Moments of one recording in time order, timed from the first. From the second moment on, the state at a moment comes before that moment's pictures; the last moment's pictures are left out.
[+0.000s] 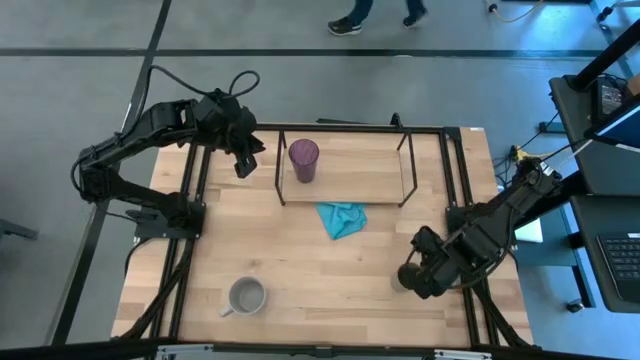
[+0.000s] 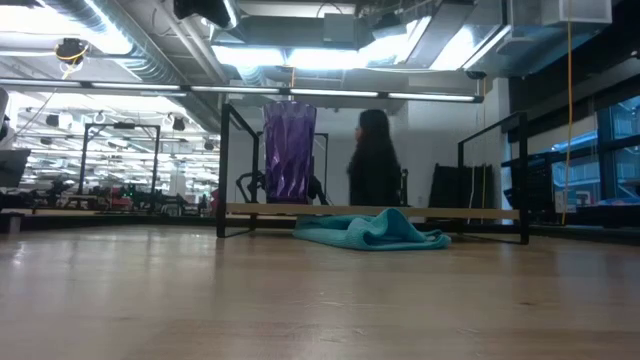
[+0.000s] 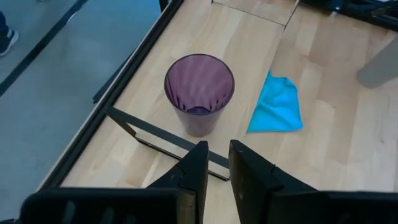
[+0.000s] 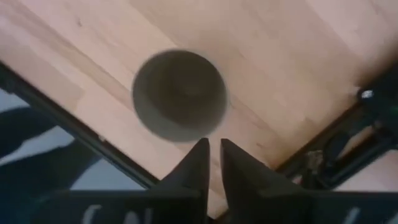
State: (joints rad) left arm 0.37 1.20 1.55 -1.16 -0.03 -0.07; right arm 0.72 1.45 1.39 -1.39 0.01 1.61
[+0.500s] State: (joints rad) left arm 0.43 1.20 1.55 -1.17 0.04 -0.04; right arm 0.72 1.45 1.21 -1.23 0.02 1.82
